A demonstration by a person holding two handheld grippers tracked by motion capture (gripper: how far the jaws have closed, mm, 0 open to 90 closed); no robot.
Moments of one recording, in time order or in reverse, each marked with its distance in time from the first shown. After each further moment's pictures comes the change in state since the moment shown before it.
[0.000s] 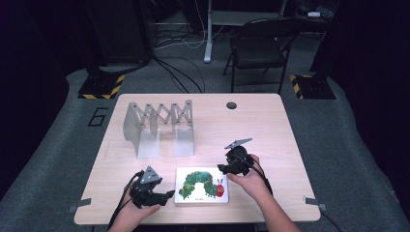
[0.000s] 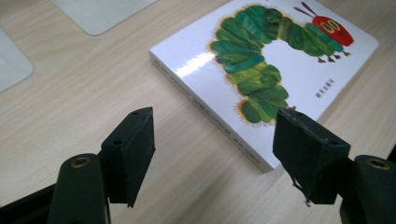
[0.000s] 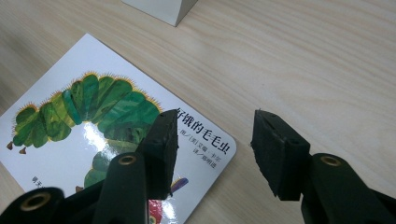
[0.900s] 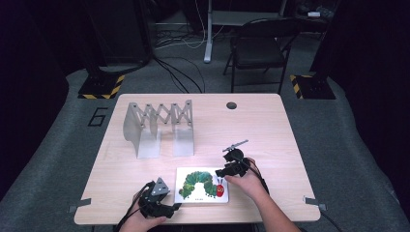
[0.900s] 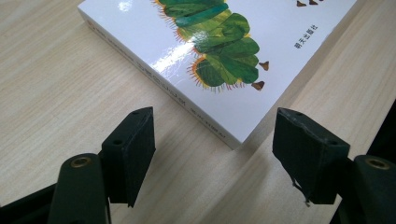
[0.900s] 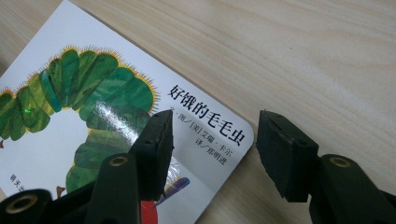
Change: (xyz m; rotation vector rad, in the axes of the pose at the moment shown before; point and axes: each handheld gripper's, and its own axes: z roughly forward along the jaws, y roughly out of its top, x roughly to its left) left arm -0.023 -0.017 0.024 0.074 -0.042 0.068; right arm -0.011 -0.010 0.033 0.109 0.080 0.063
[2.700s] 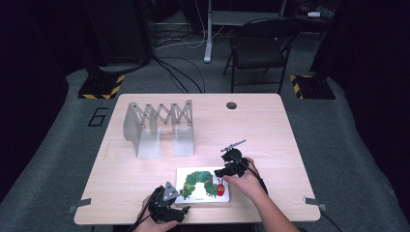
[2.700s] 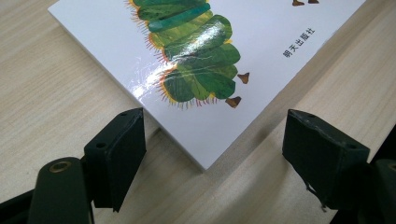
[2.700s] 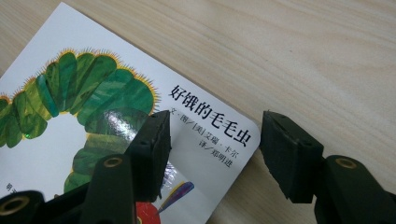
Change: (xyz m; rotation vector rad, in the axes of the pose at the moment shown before) left arm -0.028 0.006 0.015 -0.001 0.075 -0.028; right arm 0.010 0.003 -0.002 -0.008 -0.044 0.010
